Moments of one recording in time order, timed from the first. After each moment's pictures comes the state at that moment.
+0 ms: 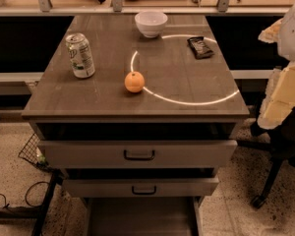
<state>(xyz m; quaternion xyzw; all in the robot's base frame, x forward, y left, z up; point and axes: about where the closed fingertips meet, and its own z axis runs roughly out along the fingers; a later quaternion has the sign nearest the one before) 0.438 -0.215 0.982 -0.60 0.78 -0.04 0.17</state>
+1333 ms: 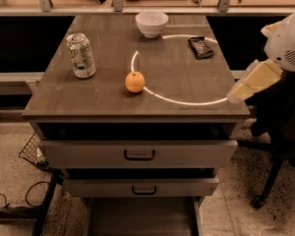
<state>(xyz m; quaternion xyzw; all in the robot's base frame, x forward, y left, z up) 0.527 -0.226 0.956 -0.48 0.81 -0.02 0.33</state>
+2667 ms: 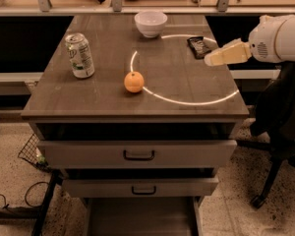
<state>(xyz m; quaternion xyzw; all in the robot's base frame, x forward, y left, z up) 0.638 -0.234 0.959 -0.31 0.78 0.03 0.54</state>
